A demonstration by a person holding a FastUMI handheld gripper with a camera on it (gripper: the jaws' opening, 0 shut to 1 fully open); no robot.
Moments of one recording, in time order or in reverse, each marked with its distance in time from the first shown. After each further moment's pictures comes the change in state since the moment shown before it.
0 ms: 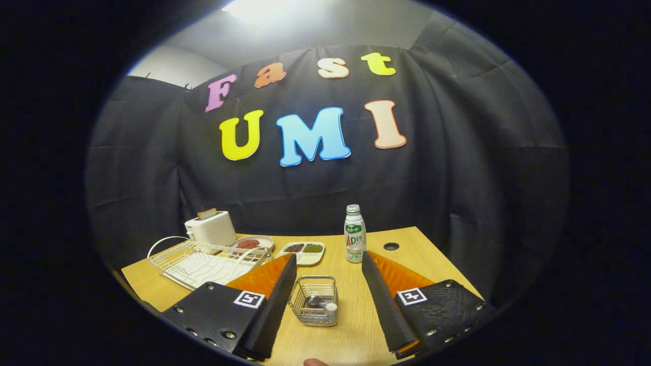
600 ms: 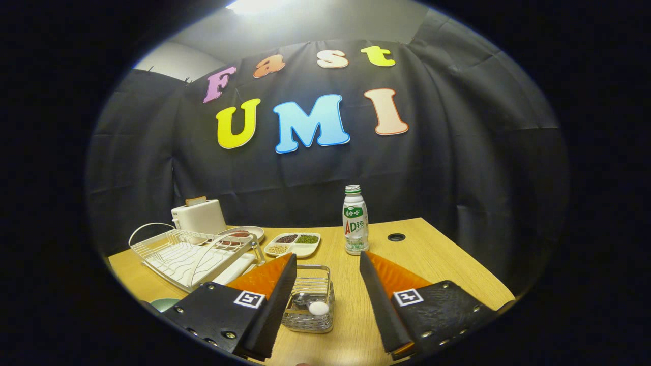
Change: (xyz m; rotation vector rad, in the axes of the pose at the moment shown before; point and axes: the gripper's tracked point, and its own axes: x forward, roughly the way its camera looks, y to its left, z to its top) arm 0.053 -0.003 -0.048 -0.036 -0.029 0.006
